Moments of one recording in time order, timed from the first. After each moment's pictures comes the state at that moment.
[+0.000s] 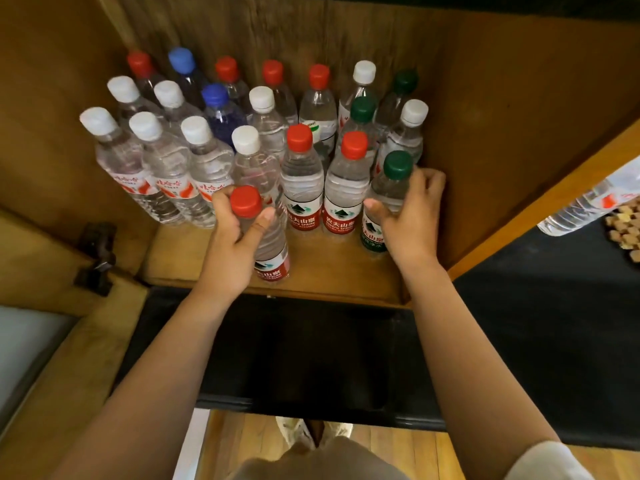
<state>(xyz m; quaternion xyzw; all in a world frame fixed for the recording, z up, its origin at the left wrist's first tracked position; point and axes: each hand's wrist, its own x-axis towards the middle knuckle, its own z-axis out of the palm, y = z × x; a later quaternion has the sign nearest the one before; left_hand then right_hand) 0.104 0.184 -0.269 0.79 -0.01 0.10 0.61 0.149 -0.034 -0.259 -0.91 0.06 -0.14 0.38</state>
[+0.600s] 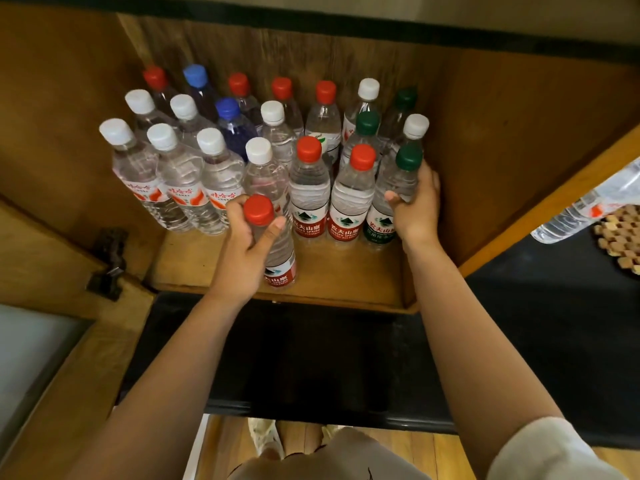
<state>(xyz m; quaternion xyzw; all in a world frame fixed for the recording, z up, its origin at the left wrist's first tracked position) 0.101 0.186 -0.265 0.78 0.00 0.07 0.62 0.182 -0.032 -0.262 -0.82 0.11 -0.13 0.54</state>
